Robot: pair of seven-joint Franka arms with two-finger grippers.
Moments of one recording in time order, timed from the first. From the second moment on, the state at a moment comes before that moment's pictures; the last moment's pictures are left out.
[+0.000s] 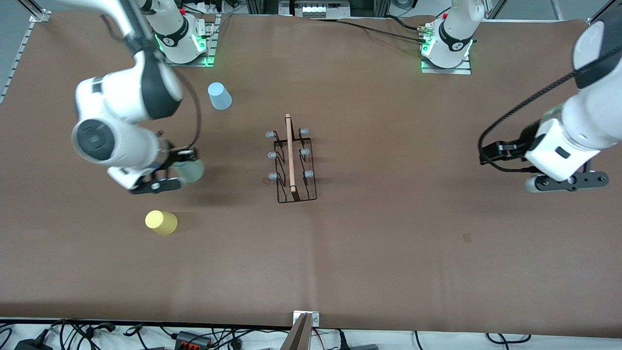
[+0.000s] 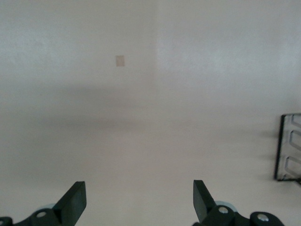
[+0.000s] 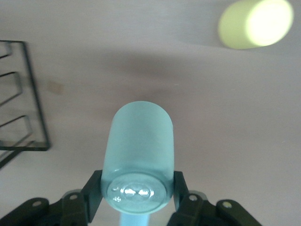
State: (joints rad) left arm 0.10 0.34 -0.27 -1.26 0.04 1.47 -0.22; right arm 0.34 0.36 0.01 -1.62 0.05 1.72 0.20
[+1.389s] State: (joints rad) left arm 0.11 0.02 -0.21 -1.72 0.00 1.79 -0.19; right arm 0.57 0.41 0.01 -1.59 0.26 1.68 0.32
